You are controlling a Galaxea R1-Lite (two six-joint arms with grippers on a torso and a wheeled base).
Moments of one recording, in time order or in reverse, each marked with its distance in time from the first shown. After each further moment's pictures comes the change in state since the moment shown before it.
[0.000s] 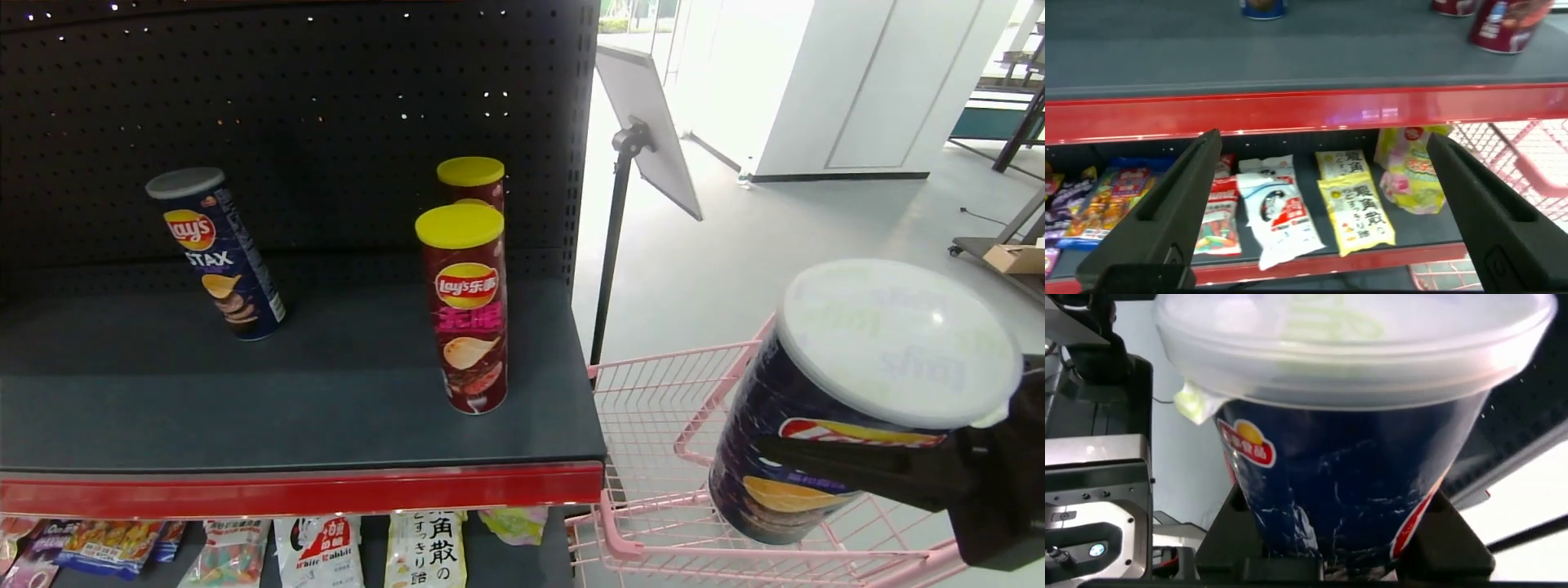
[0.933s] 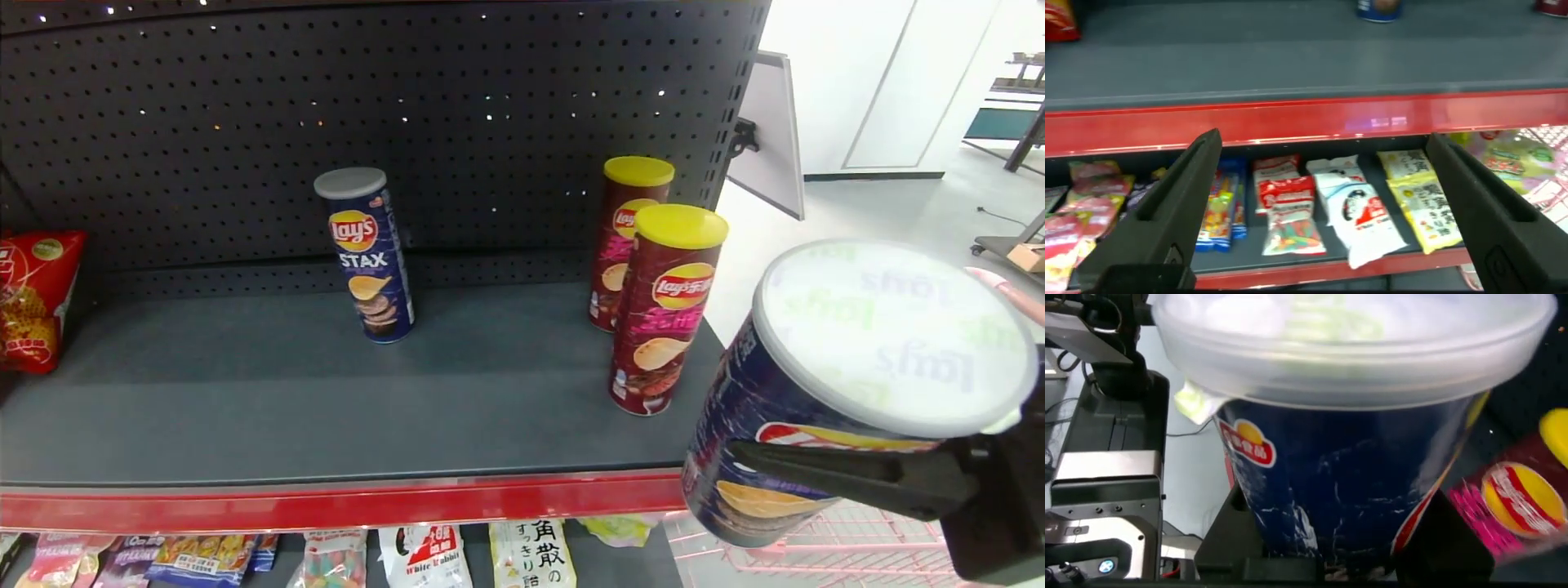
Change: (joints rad) left arm 0.000 0.000 -0.001 0.000 0.000 0.002; right arm 0.121 0.026 -0.059 -0.003 -0.062 0.016
